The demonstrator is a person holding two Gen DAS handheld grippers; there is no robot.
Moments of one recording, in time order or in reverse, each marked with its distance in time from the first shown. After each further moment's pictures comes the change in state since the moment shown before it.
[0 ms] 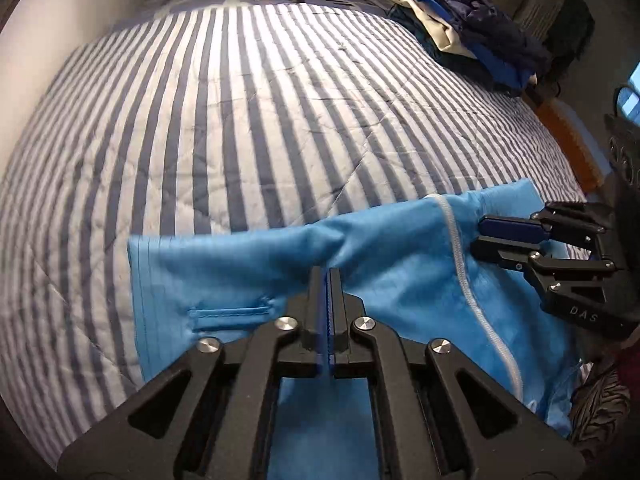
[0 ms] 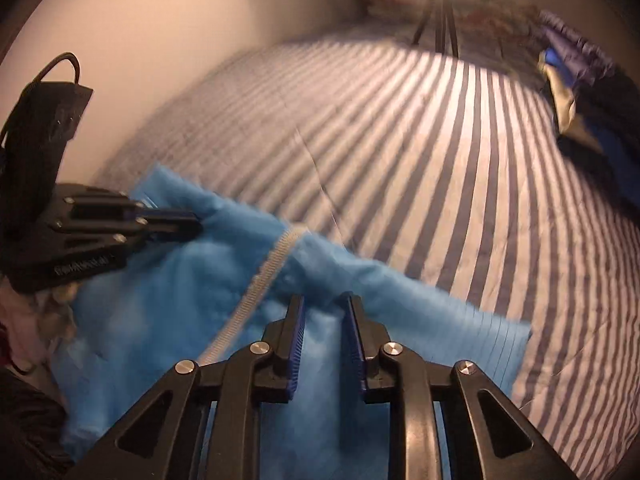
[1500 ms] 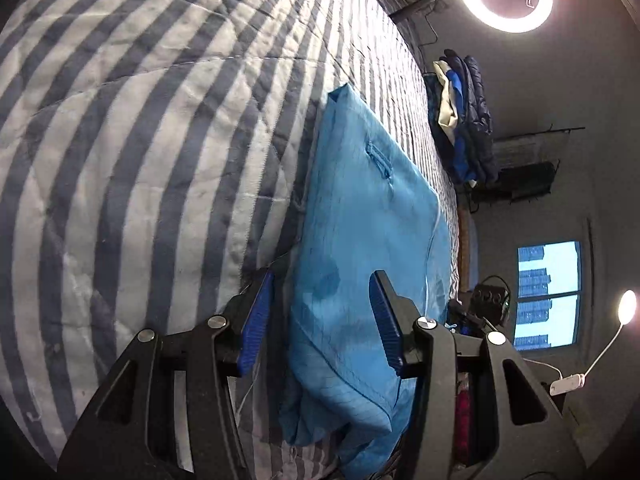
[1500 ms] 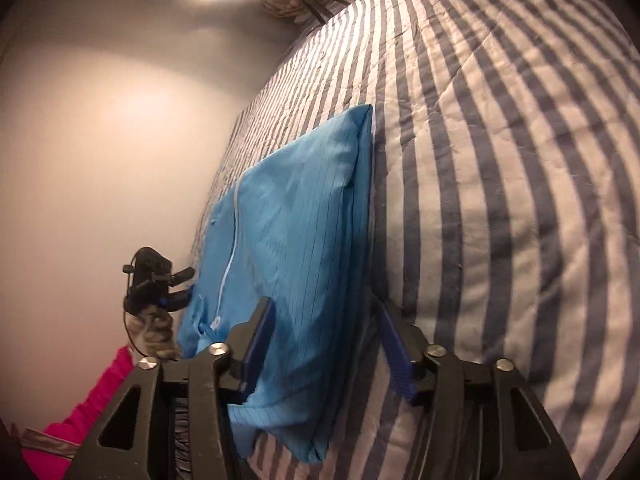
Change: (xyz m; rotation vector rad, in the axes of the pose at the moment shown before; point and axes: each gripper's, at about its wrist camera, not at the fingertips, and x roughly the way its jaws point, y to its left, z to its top) left arm -0.039 0.123 -0.114 -0.580 0.067 -0.511; right arm -0.056 -0.120 -0.150 0.551 -0.077 0.533
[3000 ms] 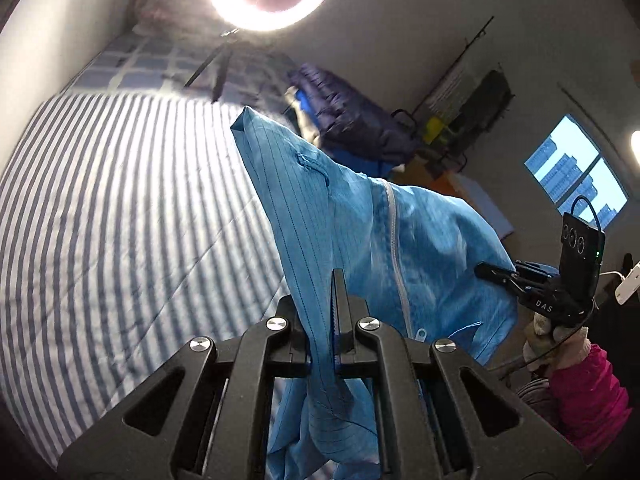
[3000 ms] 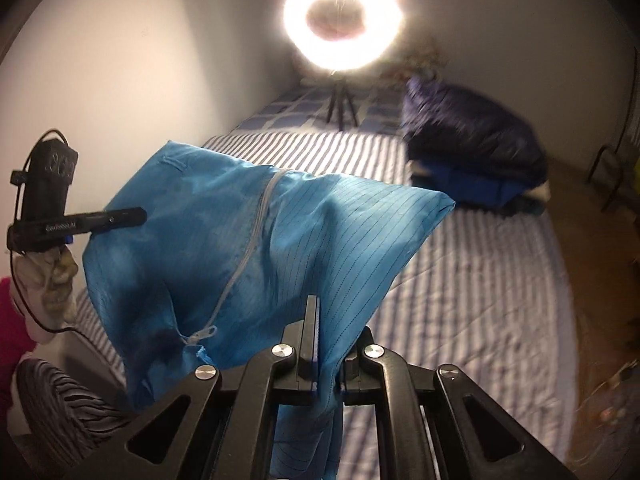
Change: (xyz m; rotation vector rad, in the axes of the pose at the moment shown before) left arm 0.032 -0.268 -0.004 0.603 -0.203 0.087; right arm -0.124 0.231 -0.044 -0.486 -0.201 -0.637
